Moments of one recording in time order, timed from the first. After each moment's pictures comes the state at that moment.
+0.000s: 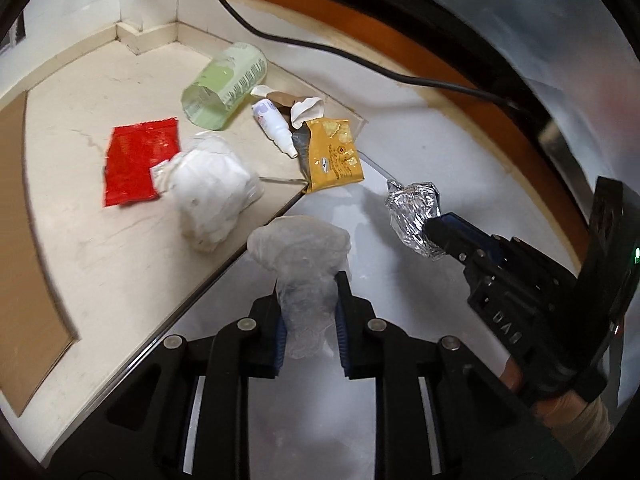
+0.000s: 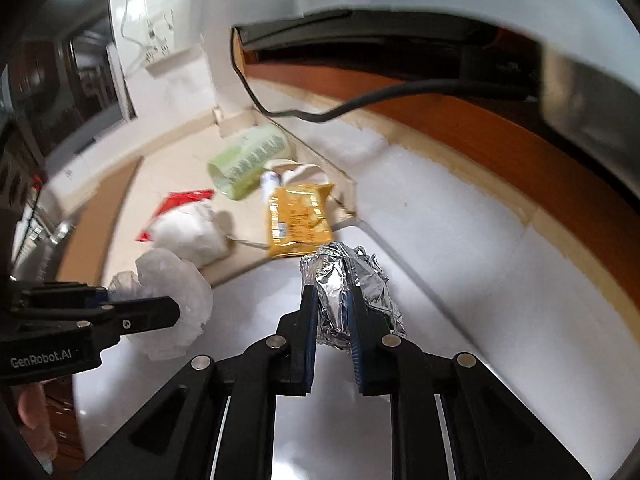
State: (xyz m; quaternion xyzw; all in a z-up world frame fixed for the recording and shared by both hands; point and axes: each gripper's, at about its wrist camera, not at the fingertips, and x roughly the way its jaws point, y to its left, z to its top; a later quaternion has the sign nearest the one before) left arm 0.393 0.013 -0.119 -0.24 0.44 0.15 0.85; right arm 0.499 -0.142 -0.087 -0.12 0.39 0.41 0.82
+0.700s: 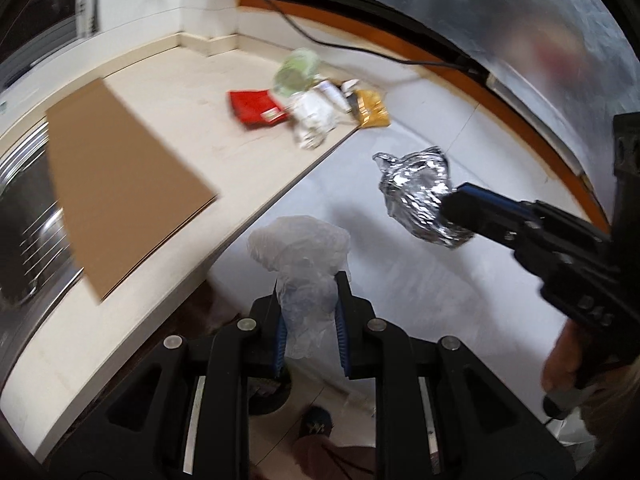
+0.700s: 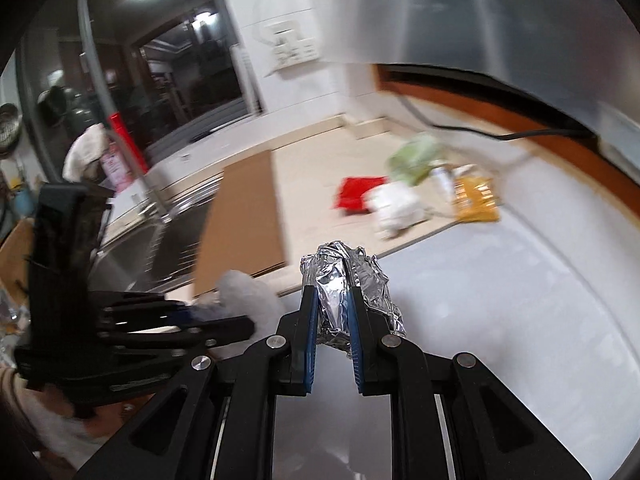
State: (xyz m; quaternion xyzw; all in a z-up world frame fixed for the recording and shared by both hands) left arm 0.169 -0.010 -0.086 -0.20 0.43 0.17 0.86; right arm 0.267 -0.154 -0.009 -0.09 0.37 0.53 0.76
